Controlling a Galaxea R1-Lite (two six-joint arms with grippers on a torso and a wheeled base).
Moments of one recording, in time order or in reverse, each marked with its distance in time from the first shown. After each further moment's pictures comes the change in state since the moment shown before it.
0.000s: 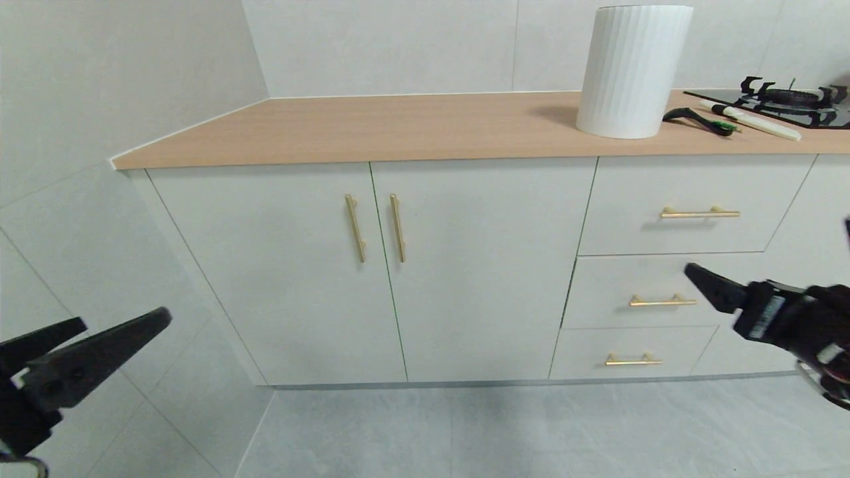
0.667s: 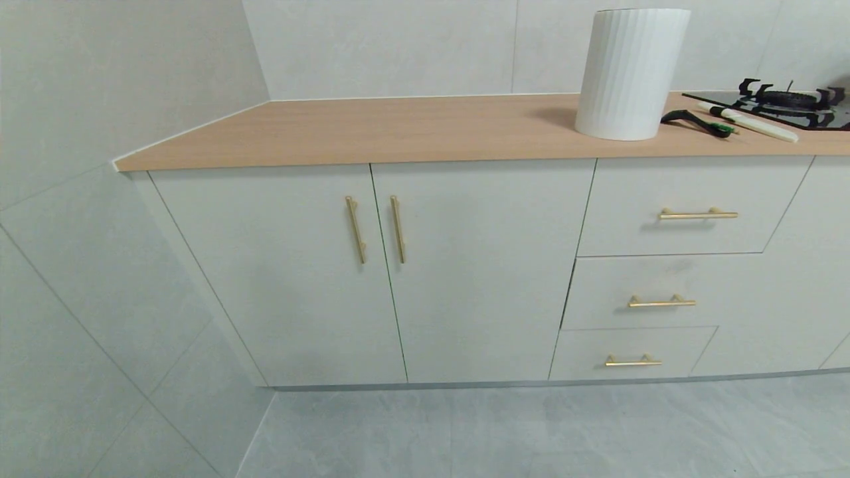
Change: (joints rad) left arm 0.179 -0.567 0.106 0.384 -0.010 0.100; right arm -0.239 -1.017 0.167 0.709 -0.020 -0.301
